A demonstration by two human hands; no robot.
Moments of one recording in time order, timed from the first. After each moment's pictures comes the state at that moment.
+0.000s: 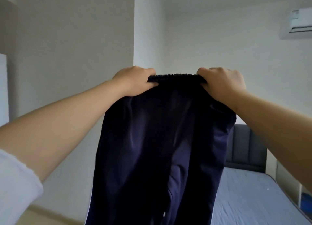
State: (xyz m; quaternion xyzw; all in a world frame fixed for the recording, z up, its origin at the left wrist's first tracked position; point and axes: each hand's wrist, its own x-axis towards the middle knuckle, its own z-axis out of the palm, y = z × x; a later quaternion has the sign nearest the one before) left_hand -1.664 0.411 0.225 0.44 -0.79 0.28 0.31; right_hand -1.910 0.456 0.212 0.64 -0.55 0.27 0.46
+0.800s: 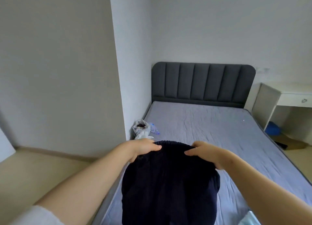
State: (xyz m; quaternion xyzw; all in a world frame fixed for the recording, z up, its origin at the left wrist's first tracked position) left_hand -1.697 0.377 -0.113 0.55 -0.67 -0.49 0.06; right_hand -1.908 0.447 -0.112 0.50 -0.72 0.20 -0.44
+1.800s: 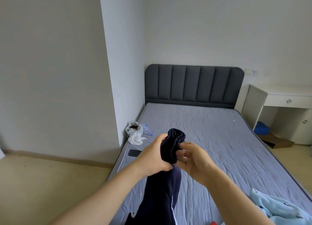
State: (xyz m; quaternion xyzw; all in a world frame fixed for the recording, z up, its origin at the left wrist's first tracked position) left_hand -1.745 0.459 -0.117 0.38 -0.80 -0.37 0.27; right_hand -1.890 0.507 -0.111 0.24 -0.44 0.59 -0.63
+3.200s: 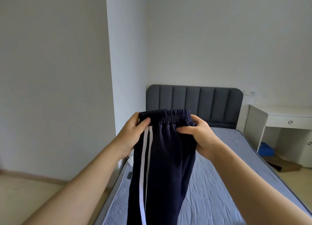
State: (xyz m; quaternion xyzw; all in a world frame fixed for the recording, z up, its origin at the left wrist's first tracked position) left_hand -1.711 0.398 -0.027 0.27 -0.65 -0.51 0.50; right_hand -1.910 0.455 -0.015 0.51 -0.41 0.60 -0.47
